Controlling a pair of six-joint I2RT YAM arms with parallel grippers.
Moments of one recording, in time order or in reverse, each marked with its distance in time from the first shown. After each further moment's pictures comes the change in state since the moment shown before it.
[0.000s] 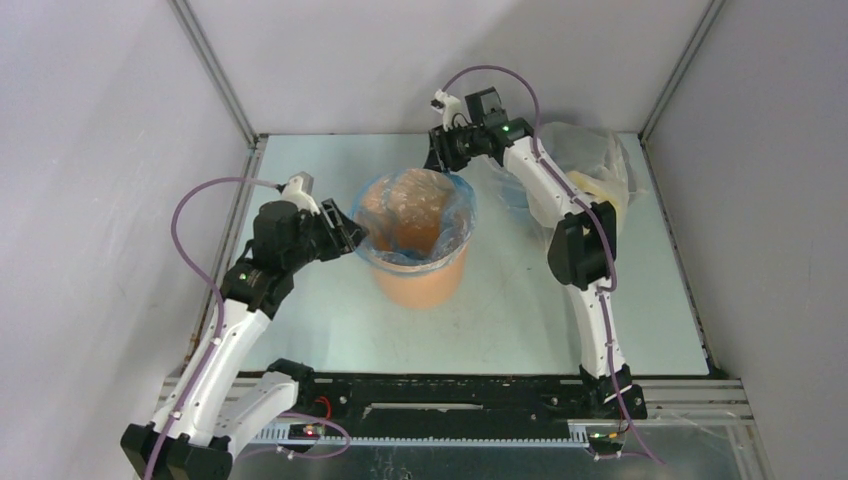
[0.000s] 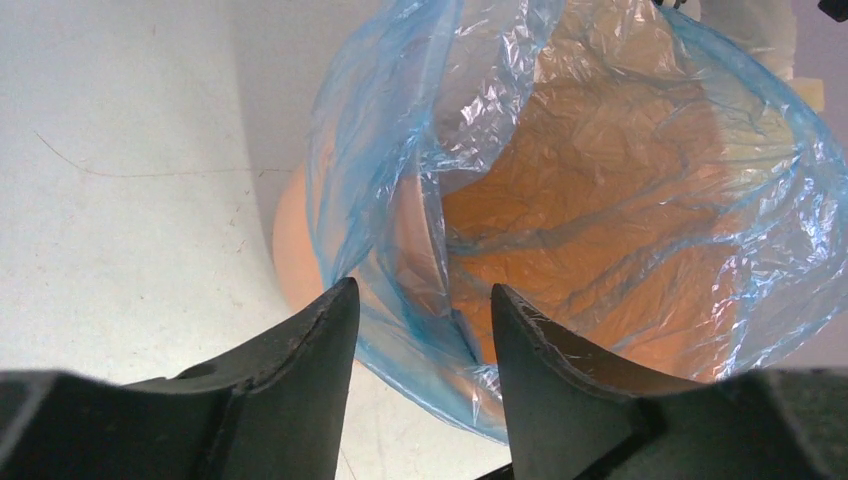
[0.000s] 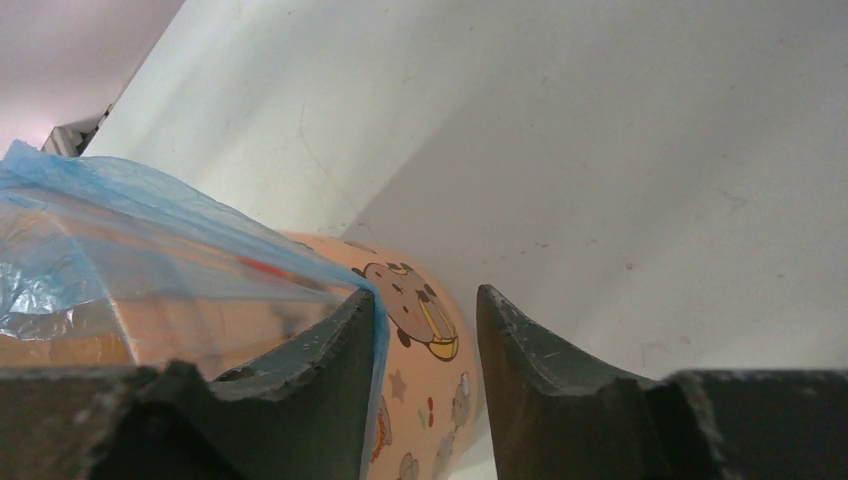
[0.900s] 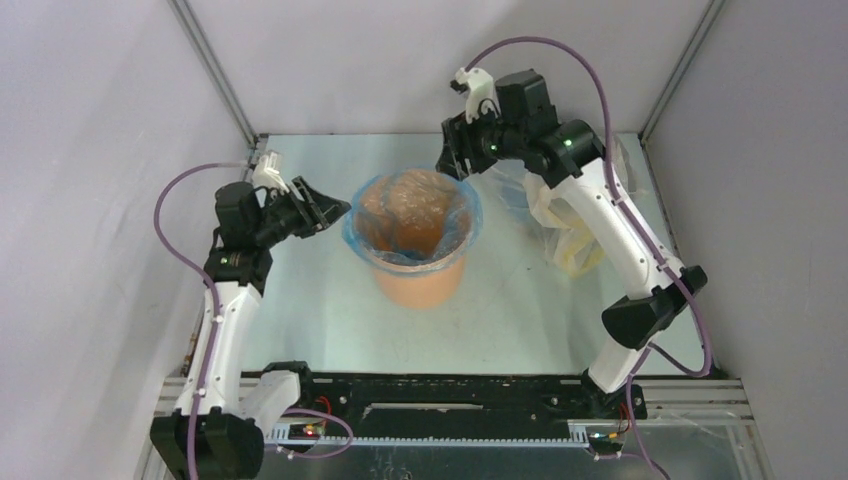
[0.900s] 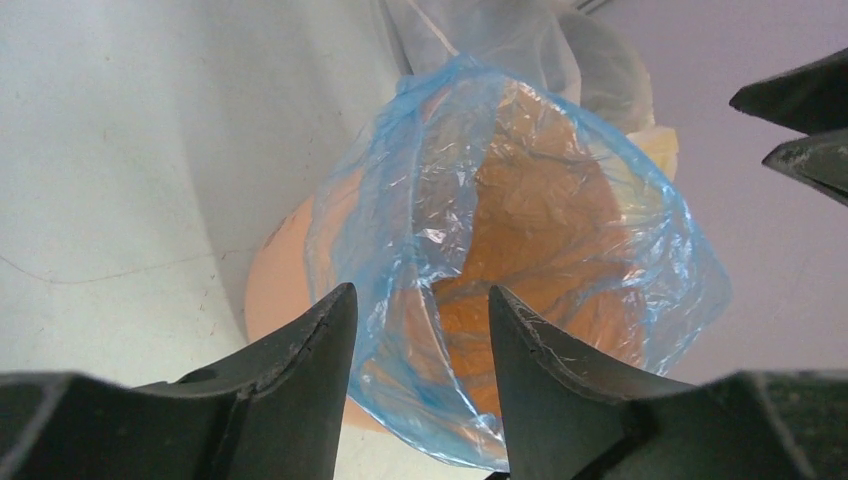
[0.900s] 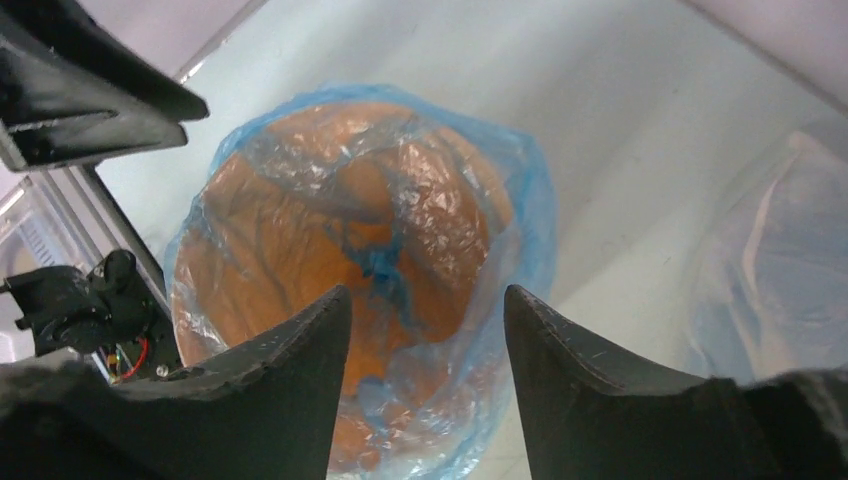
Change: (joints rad) left arm 0.353 0.071 0.039 0.161 0.463 0.011; right arm 0.111 -0.541 -0.137 -0.184 0.319 0.008
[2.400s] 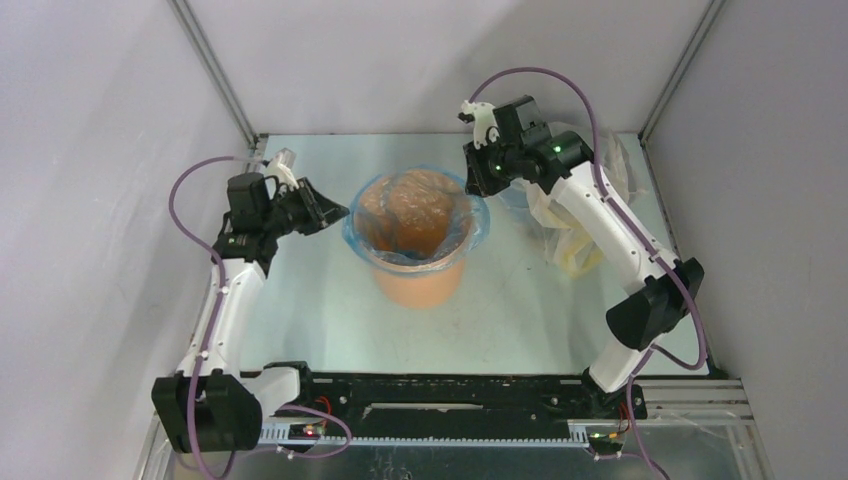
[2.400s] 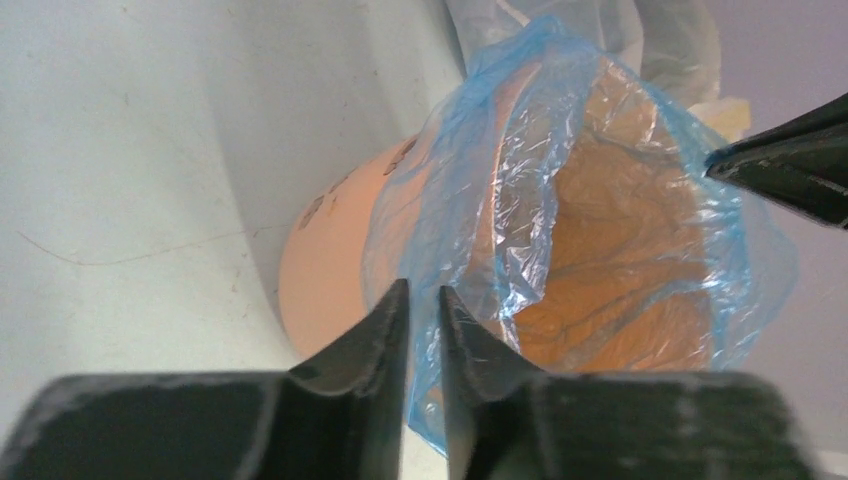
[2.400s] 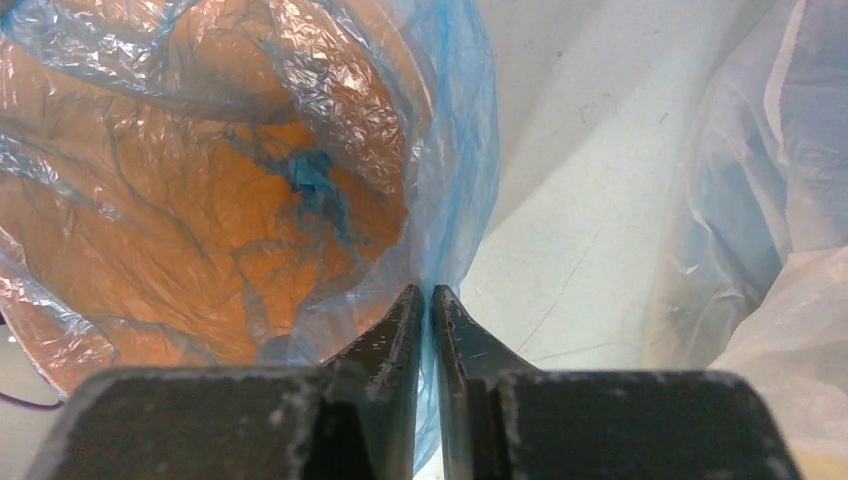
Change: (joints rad) left arm 0.000 0.167 0.033 -0.033 0.027 0.109; right arm -0.028 -0.019 -0.213 -0.069 0.069 -0.017
